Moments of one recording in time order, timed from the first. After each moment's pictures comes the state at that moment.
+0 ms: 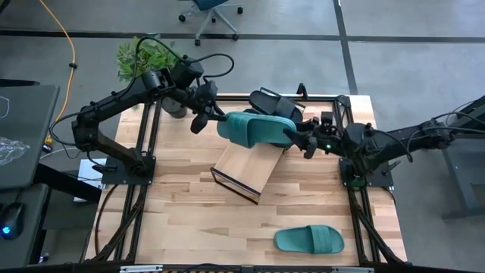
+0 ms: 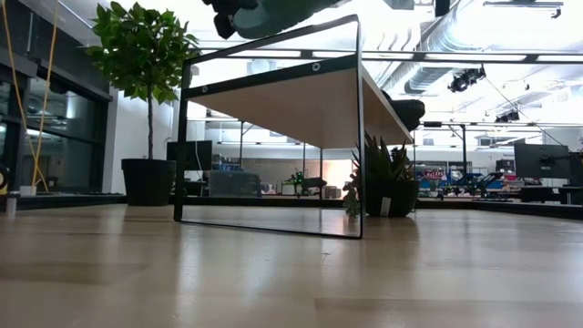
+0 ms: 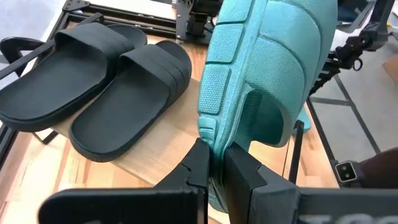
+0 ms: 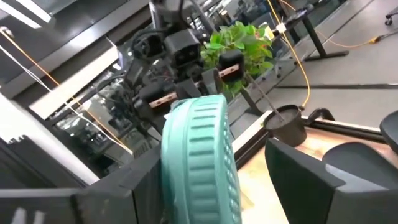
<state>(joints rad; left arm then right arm) 0.59 1.41 1.57 -0.89 0.56 0.17 0.19 0.91 0.82 0.17 0.53 0.60</state>
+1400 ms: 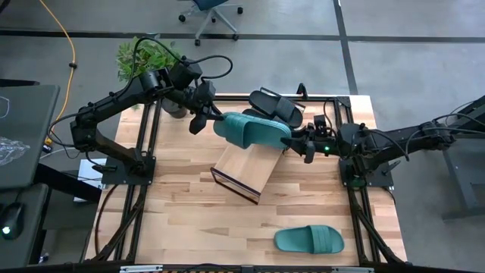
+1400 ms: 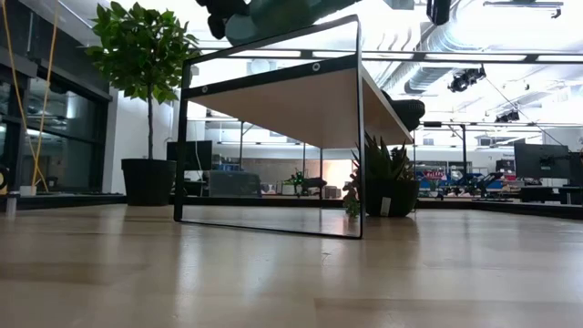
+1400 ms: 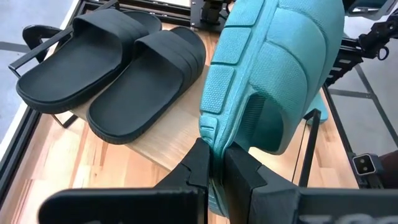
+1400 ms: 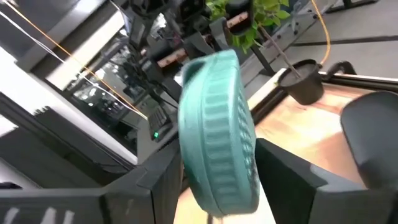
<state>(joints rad) 0.59 1.40 1.57 -0.94 0.49 0.19 0.16 0.92 0.82 0.06 0.36 0.72</state>
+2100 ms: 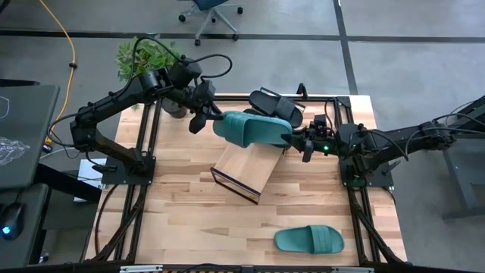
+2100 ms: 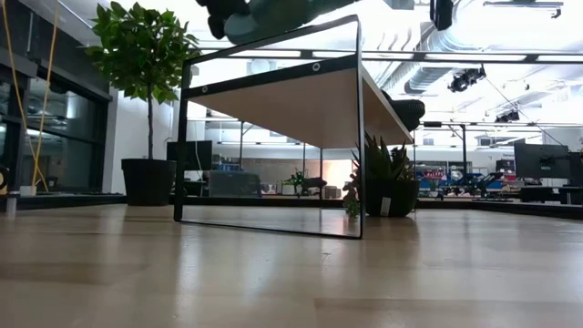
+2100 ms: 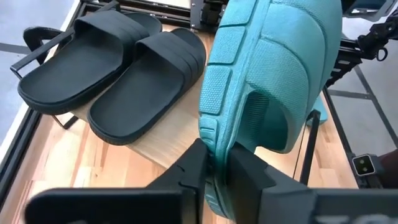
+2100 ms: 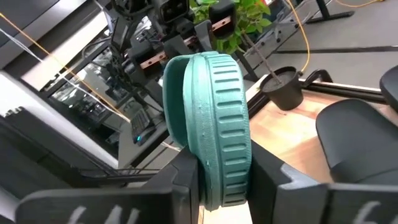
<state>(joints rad) 0.59 1.40 1.57 -0.94 0.49 0.19 0.16 0.92 0.82 0.03 0.42 0.69</state>
